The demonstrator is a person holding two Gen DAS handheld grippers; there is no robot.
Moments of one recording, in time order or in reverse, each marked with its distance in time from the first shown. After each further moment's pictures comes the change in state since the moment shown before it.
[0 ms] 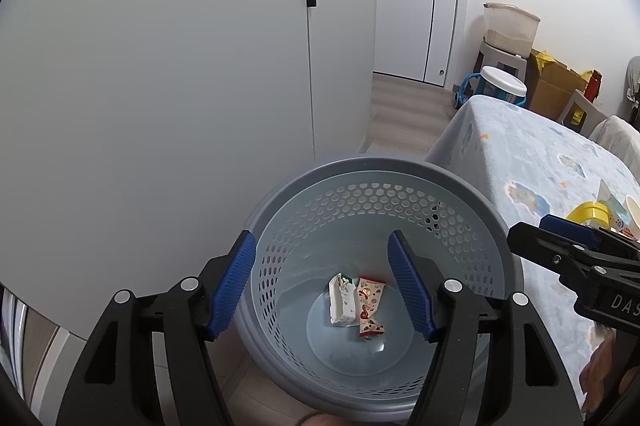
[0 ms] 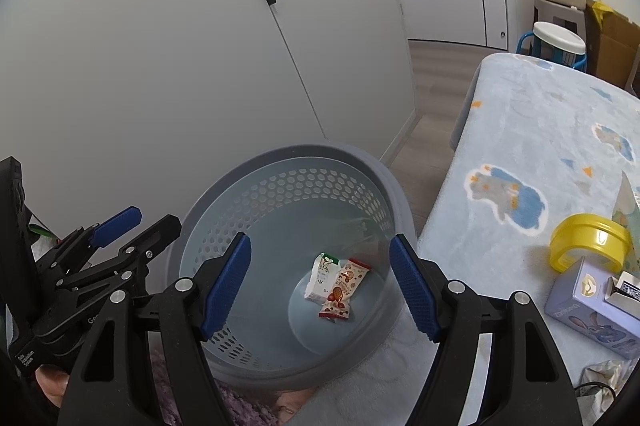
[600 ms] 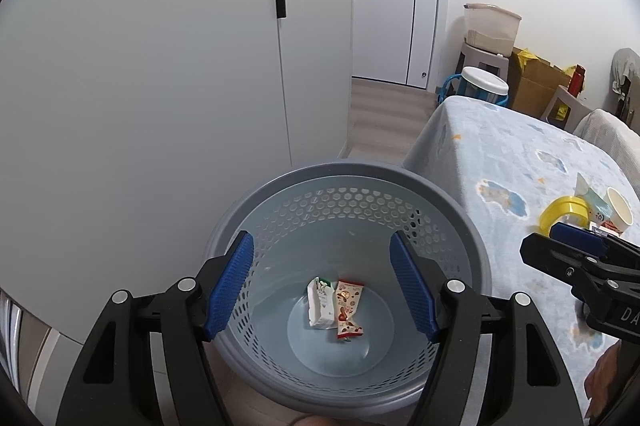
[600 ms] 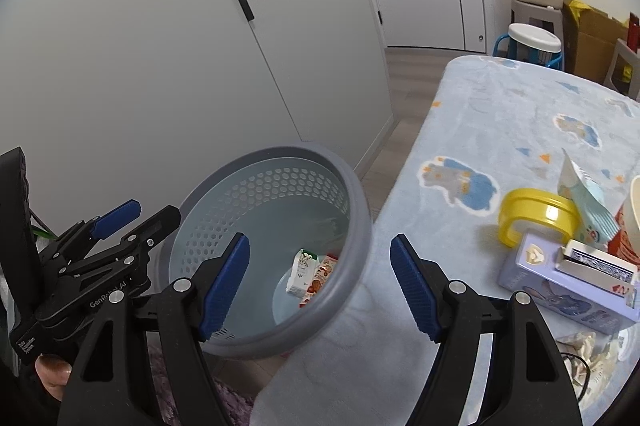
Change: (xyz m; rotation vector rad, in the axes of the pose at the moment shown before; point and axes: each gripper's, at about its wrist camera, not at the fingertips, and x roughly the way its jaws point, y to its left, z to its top) left arm -0.011 -0.027 -0.001 0.038 -0.028 -0.045; right arm -0.037 -0.021 -0.016 0.035 -0.036 -0.060
